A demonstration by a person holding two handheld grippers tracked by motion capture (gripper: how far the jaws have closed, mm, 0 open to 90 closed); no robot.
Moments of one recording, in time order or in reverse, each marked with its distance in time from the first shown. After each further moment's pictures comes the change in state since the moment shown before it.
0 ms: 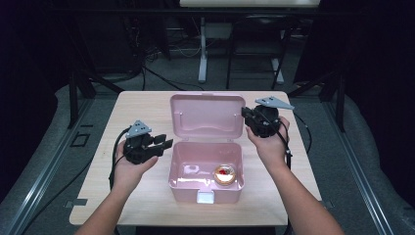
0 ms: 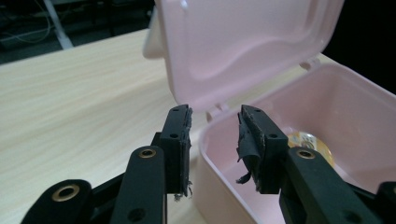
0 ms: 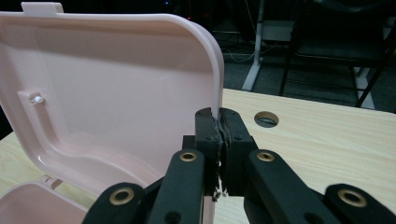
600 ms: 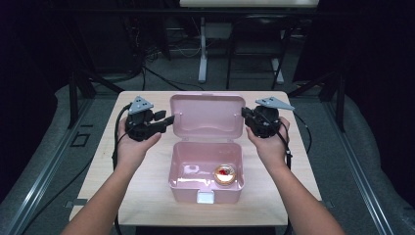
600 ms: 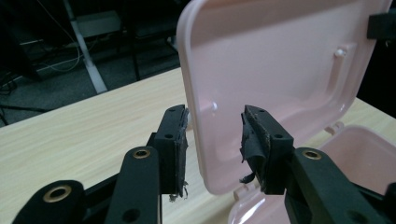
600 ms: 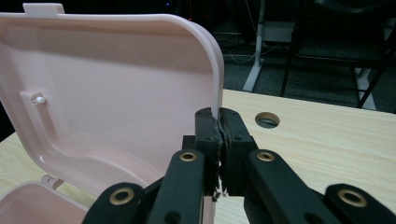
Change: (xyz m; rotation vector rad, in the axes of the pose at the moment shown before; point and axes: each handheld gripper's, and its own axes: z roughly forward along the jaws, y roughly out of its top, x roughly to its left) left arm 0.007 0.054 0.007 -0.086 0.070 0.028; right arm 0.000 -0.001 -0.001 -0.008 0.004 0.002
